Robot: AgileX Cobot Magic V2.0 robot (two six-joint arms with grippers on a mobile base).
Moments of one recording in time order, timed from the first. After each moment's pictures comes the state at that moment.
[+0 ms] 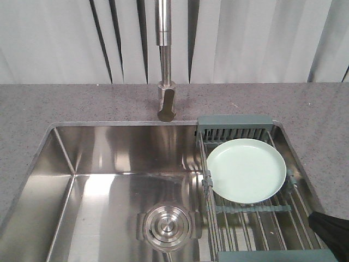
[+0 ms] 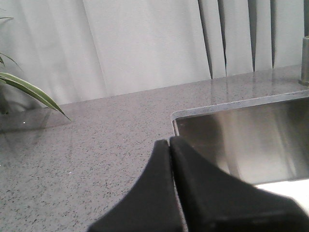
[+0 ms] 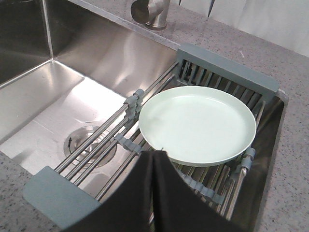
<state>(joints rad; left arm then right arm) 0.06 -0.01 0.03 0.04 0.11 -0.05 0.14 0.42 -0.32 0.62 0.52 -0.85</state>
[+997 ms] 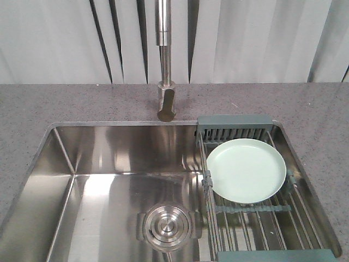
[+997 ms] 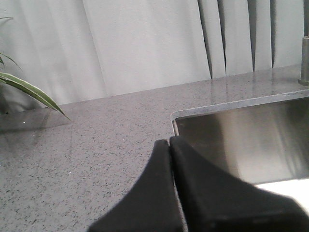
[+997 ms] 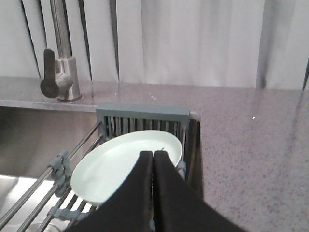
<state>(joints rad) 0.06 -0.01 0.03 0.04 0.11 -0.05 0.14 0.00 0.03 0.12 0.08 -0.13</state>
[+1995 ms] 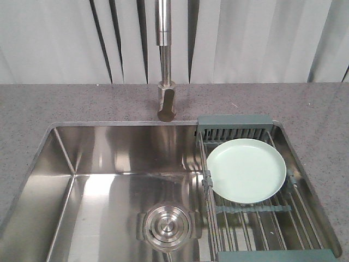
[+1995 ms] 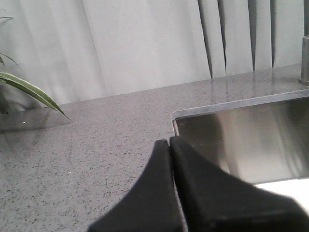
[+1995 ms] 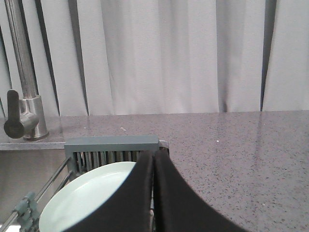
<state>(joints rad) 0.06 -0.01 0.03 0.04 0.11 -0.05 0.03 -0.01 0.03 0.07 0.01 -0.02</state>
